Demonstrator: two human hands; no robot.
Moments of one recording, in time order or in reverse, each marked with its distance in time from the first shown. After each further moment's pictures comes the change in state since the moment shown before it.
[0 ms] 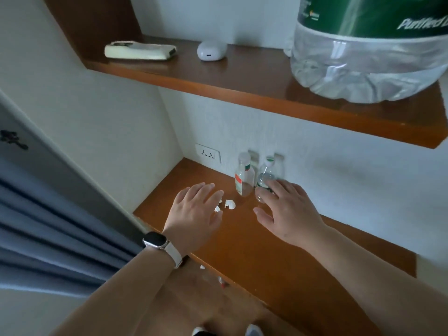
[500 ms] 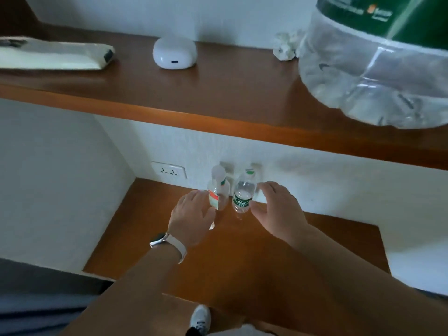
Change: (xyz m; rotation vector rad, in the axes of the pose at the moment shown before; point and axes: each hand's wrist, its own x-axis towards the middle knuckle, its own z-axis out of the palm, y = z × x) left_hand 0.123 -0.036 0.092 -0.502 -0.141 -0.046; right_hand 0.064 0.023 0.053 0.157 -0.007 0.568
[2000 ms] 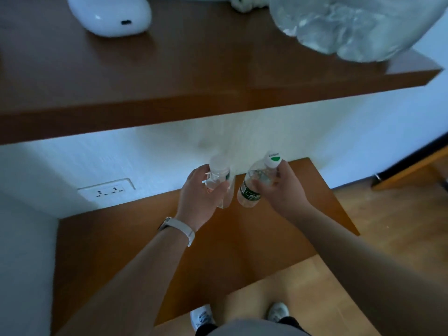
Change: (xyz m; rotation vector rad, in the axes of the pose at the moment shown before) left_hand 0.055 0.021 0.027 -0.656 -0.360 0.240; right_hand -0.051 -0.030 -0.002 0.540 0.385 0.705
